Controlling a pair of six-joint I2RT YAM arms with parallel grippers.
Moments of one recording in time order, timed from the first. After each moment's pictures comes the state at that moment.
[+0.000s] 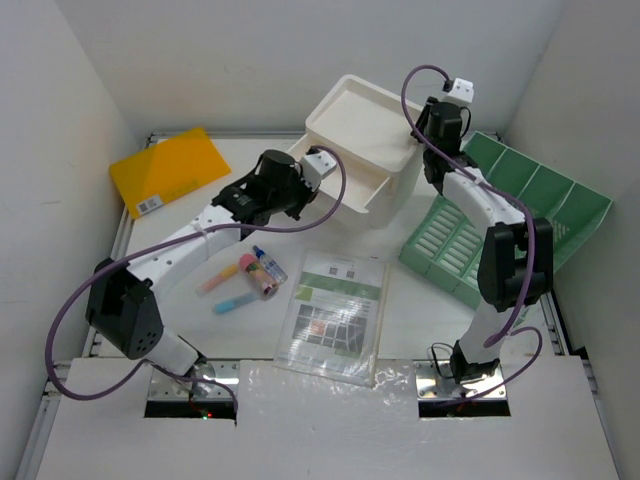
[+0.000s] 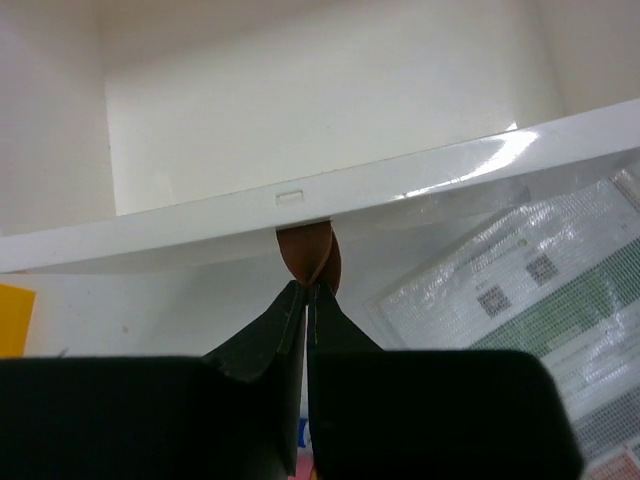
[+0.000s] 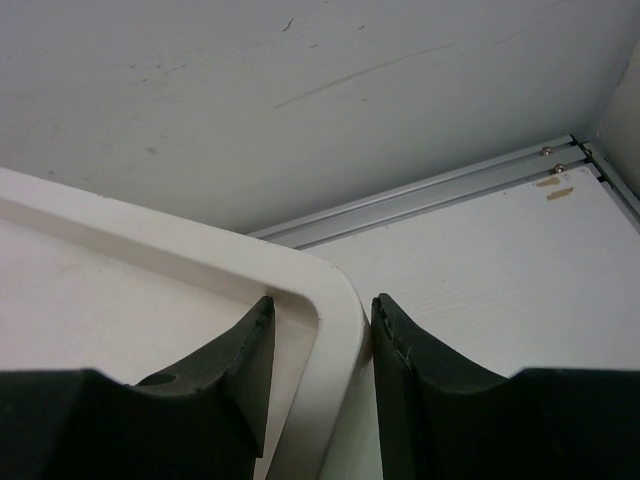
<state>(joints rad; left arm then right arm) -0.59 1.52 1.27 -0.32 0.05 0.26 0.17 1.81 1.40 0.21 0.37 0.26</state>
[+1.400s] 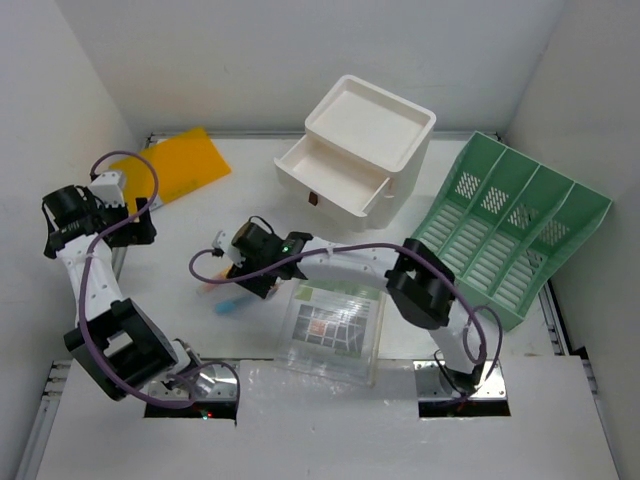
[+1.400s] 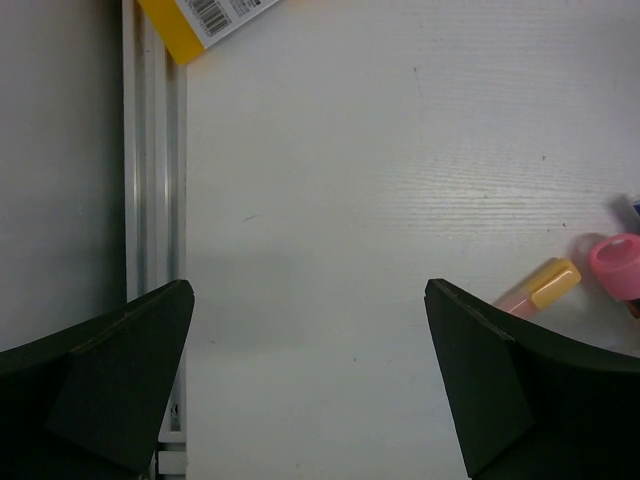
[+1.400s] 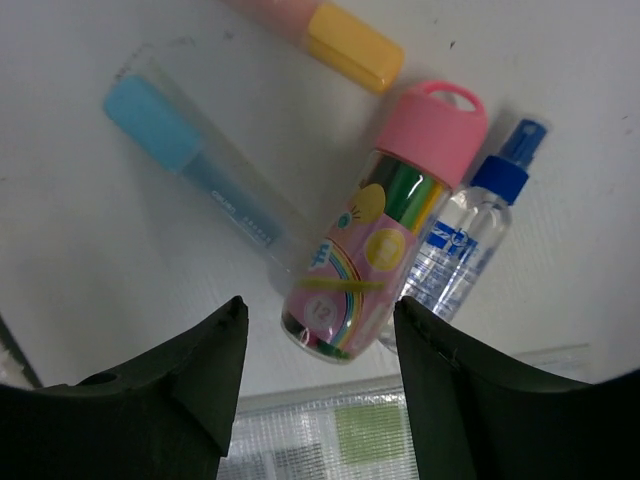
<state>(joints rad) 0.65 1.25 1.04 -0.64 0.43 0.42 1.10 2.09 1.63 -0.43 0.00 -0.13</state>
